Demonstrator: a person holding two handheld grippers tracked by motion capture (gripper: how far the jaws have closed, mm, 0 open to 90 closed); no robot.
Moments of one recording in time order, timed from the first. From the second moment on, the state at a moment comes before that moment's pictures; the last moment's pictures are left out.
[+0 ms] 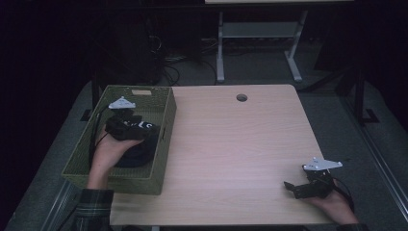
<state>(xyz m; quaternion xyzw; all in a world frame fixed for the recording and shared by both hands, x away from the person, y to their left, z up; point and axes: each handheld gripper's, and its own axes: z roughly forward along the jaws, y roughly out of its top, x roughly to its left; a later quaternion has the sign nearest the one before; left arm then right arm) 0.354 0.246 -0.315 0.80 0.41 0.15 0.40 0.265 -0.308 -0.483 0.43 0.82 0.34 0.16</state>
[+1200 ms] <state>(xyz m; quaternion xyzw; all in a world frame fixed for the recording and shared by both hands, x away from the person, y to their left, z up) 0.325 0.091 -0.397 0.86 0.31 0.10 0.39 0.265 -0.308 -0.483 0.43 0.82 0.34 0.16</state>
